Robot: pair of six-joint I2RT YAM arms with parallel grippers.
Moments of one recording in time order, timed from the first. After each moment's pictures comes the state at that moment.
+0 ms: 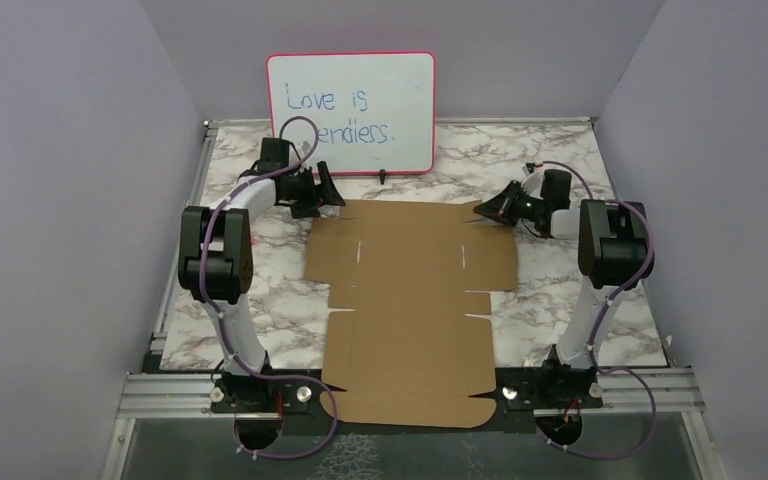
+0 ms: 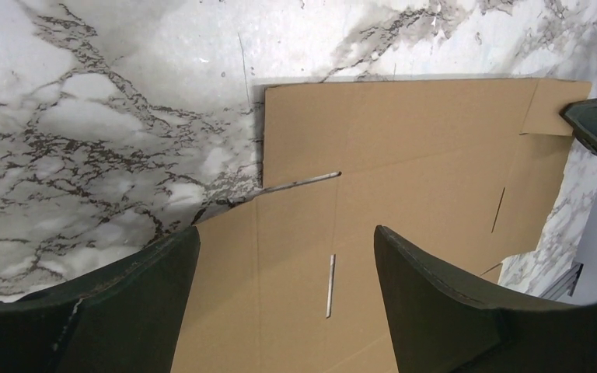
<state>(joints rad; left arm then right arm) -0.07 1.91 1.31 -0.35 0.53 -0.36 -0.08 2.01 0.97 0.42 -0.82 0.63</state>
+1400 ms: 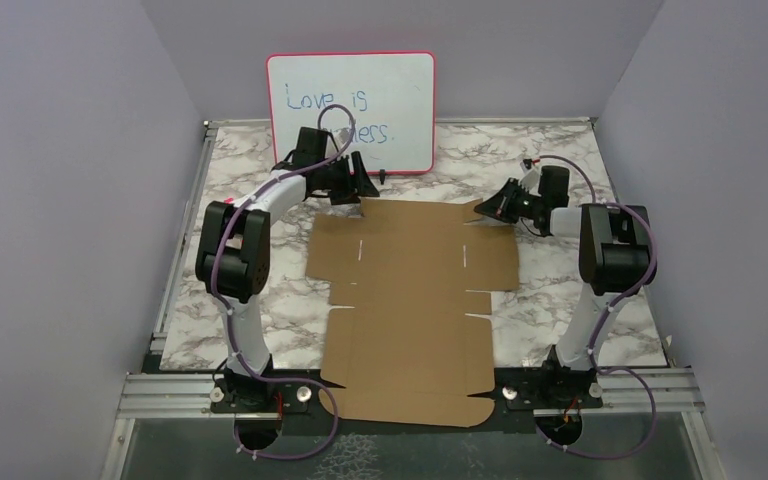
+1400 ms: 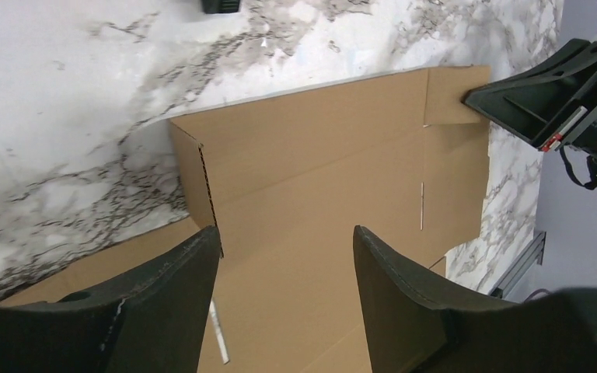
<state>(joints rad) -0.23 1.97 1.43 -0.27 0.57 -0.47 -0.05 1.97 0.98 0.35 -0.76 0.52</state>
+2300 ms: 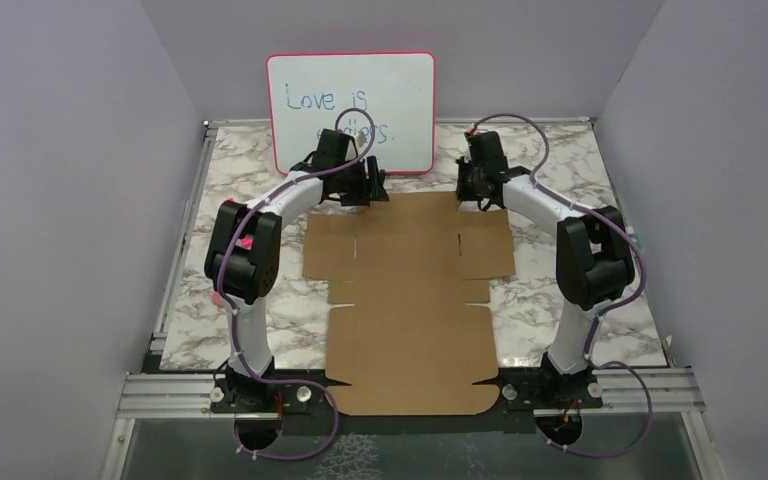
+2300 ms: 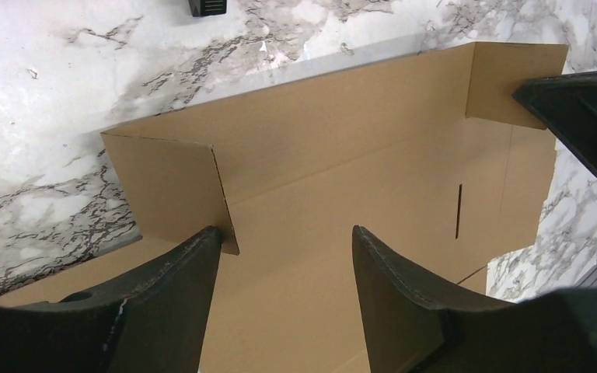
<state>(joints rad) -0.34 1.98 1.46 -0.28 0.40 -0.46 0.31 1.88 1.34 -0.24 0.00 0.25</state>
